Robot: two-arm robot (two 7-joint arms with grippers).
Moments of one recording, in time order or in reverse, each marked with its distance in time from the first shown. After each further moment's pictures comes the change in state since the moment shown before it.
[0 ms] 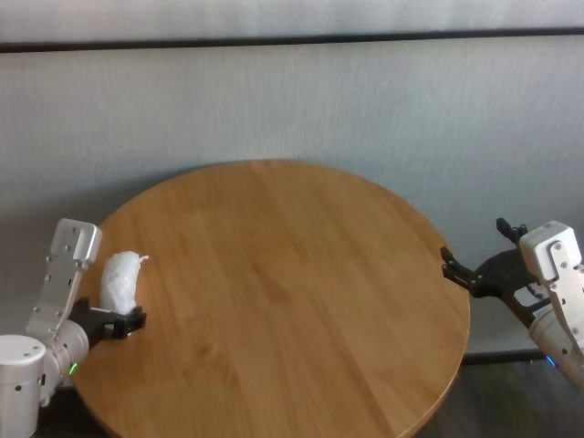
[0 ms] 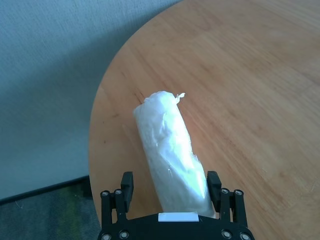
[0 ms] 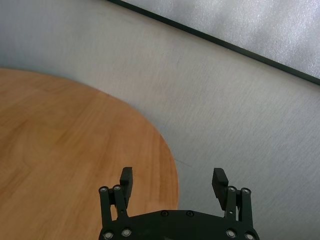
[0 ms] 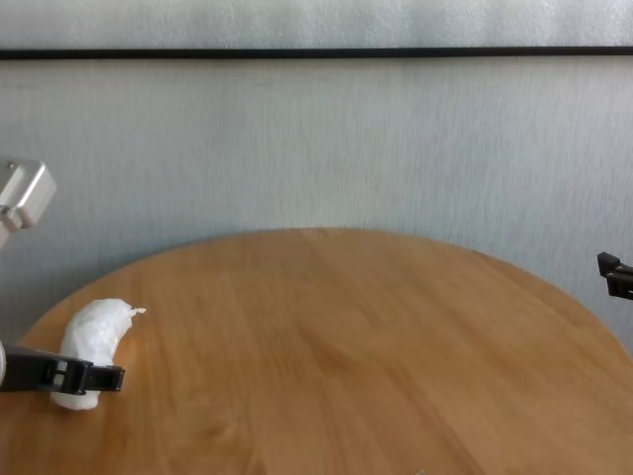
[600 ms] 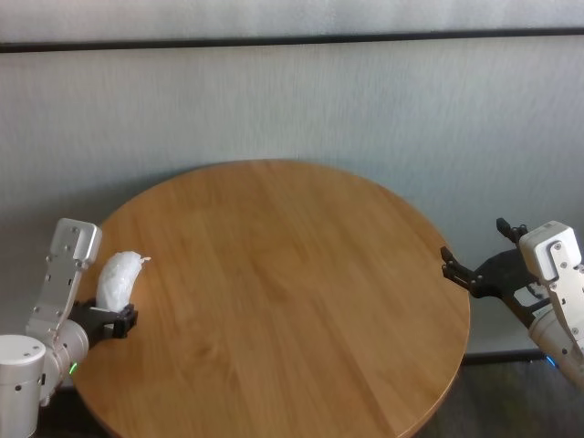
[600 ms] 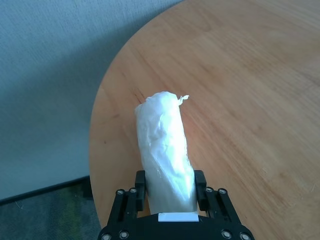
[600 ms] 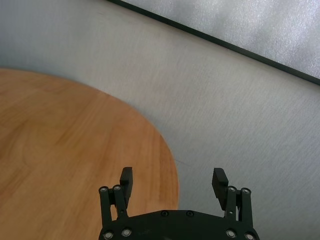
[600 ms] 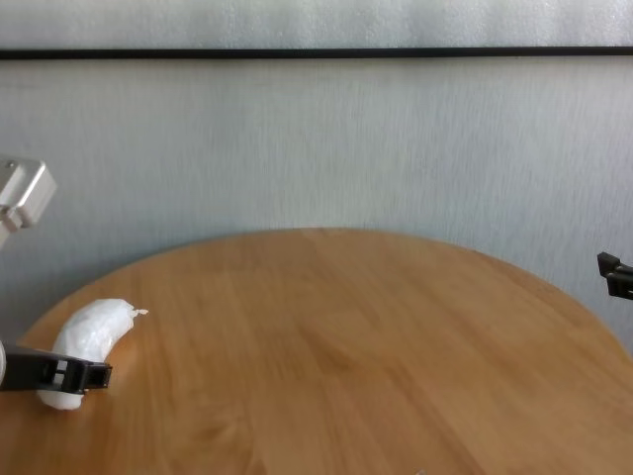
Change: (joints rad) left arm 0.000 0.001 0.002 0.000 -0.001 -0.002 0.001; right arm 0.000 0.000 0.000 0.000 0.000 0.000 0.000
